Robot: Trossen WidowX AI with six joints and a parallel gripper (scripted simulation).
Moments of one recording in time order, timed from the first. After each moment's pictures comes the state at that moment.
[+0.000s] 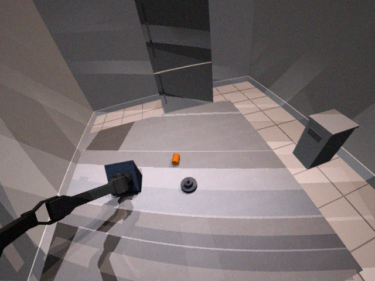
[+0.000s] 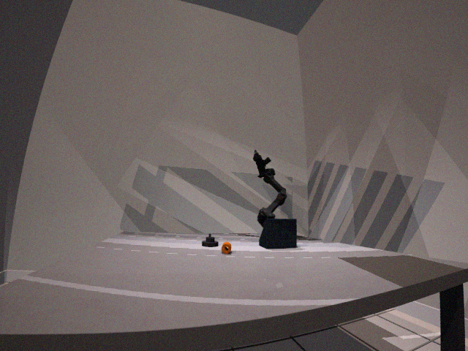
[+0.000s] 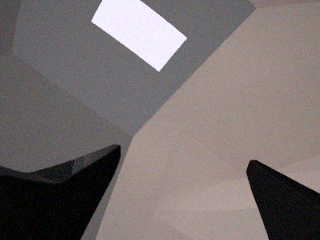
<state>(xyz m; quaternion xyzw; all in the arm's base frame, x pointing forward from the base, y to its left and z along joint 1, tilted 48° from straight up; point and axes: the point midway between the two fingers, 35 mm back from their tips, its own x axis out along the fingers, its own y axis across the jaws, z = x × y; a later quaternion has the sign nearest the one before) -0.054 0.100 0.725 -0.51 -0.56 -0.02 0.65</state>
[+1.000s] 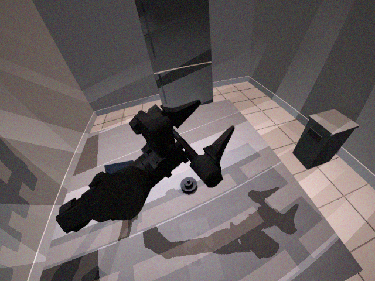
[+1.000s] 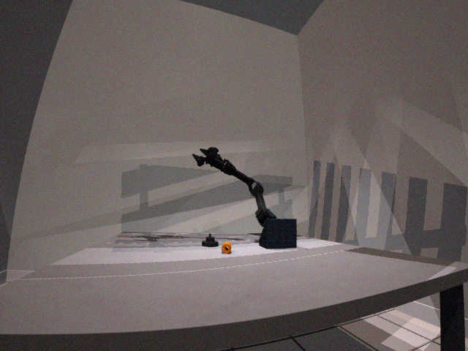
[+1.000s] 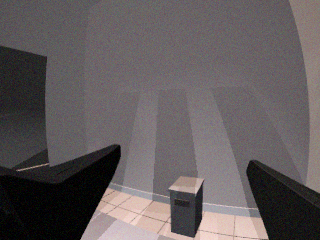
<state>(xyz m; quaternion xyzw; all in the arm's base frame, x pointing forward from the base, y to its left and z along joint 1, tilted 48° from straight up) 0.408 0.092 0.479 -0.29 0.00 0.16 0.94</state>
